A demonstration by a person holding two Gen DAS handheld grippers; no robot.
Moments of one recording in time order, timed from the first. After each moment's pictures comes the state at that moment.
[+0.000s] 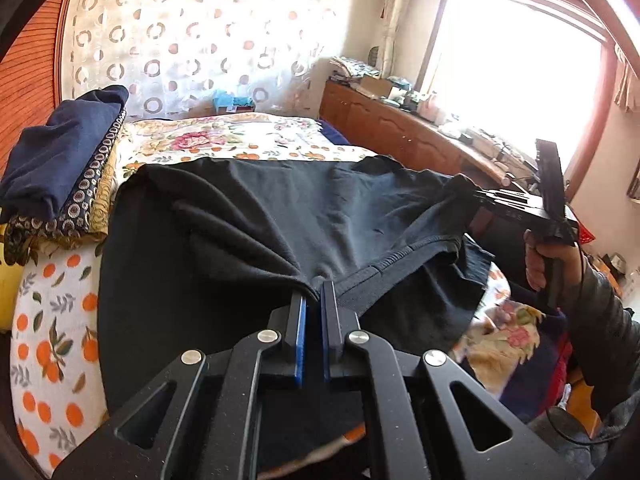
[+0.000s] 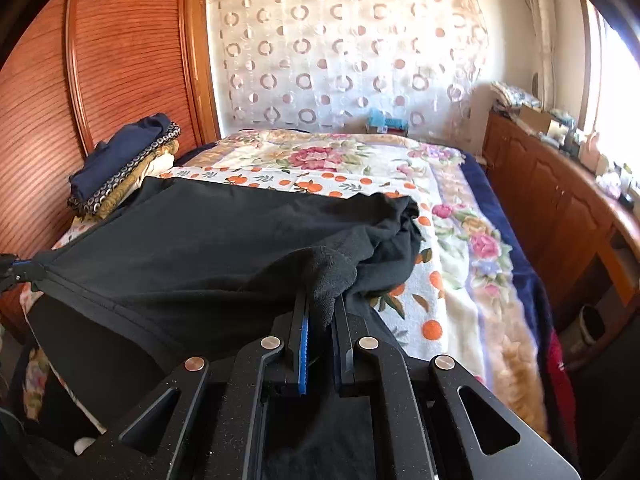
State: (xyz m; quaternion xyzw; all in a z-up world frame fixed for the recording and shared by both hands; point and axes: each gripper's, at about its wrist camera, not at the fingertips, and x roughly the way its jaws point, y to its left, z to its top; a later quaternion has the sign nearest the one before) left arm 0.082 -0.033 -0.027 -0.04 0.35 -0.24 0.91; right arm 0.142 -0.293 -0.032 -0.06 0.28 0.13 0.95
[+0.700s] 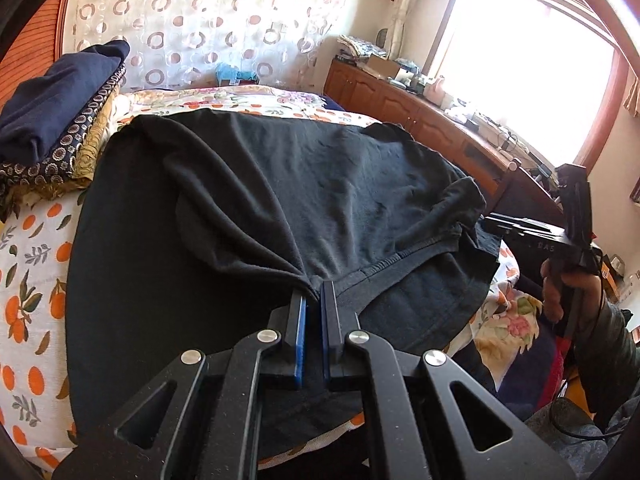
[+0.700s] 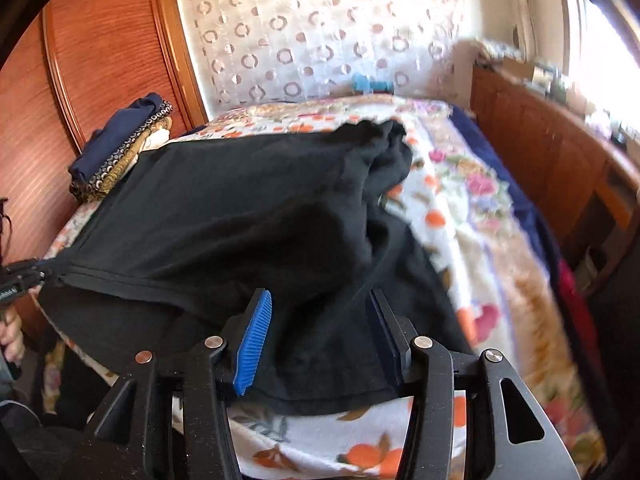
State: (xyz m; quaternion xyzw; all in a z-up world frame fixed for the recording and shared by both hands) left arm 0.088 -0.041 -0.067 -0.05 0.39 -0.24 0.89; right arm 0.113 -0.301 -0.083 0.03 0.35 0.12 0.93
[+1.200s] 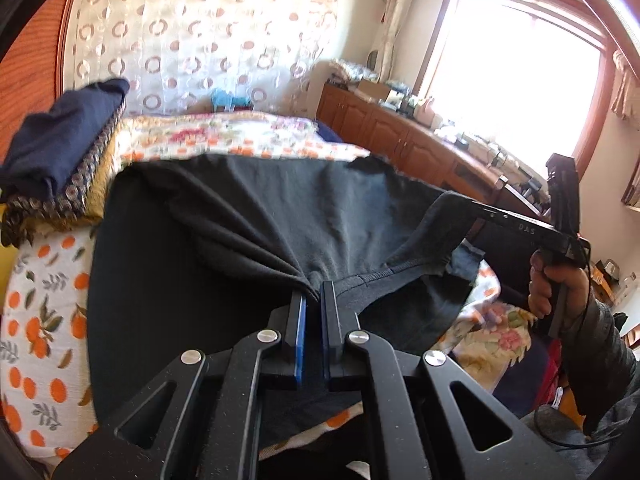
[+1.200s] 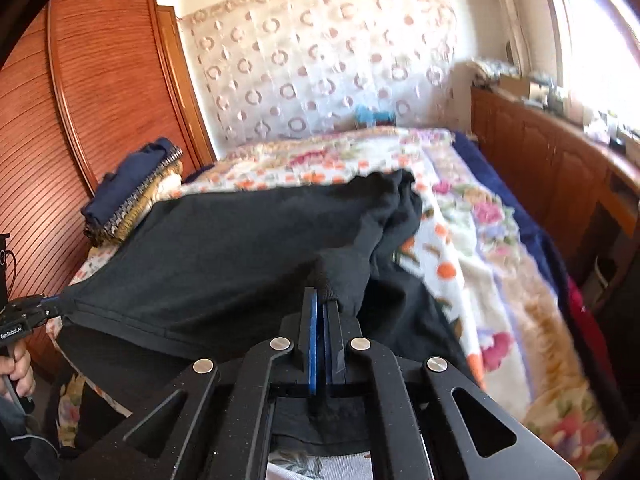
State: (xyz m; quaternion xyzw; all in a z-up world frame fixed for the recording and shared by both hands) left arm 0.067 -0.033 -0.026 -0.06 0.34 -0.25 0.91; right arm 0.104 -0.299 -0.040 0.03 0.27 0.12 0.95
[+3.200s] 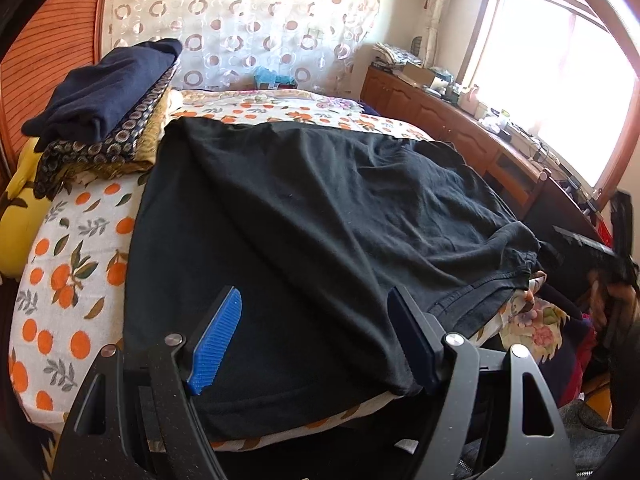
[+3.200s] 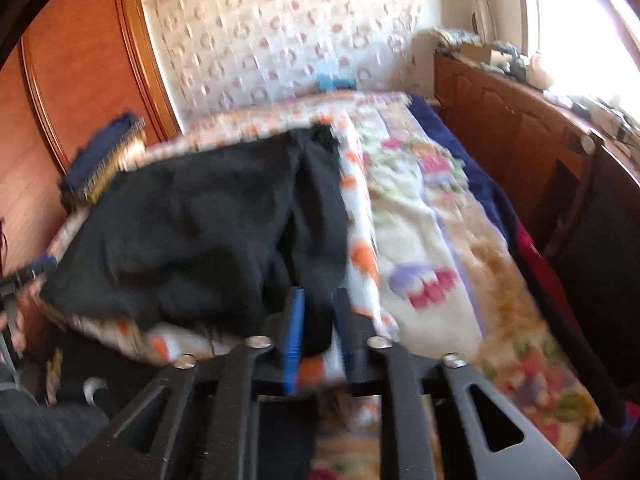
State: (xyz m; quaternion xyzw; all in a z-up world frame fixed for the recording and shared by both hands) left arm 0.076 -0.005 -0.068 -0.05 0.38 -0.17 0.91; right arm 0.076 -0.356 -0.071 0.04 0.32 0.07 0.94
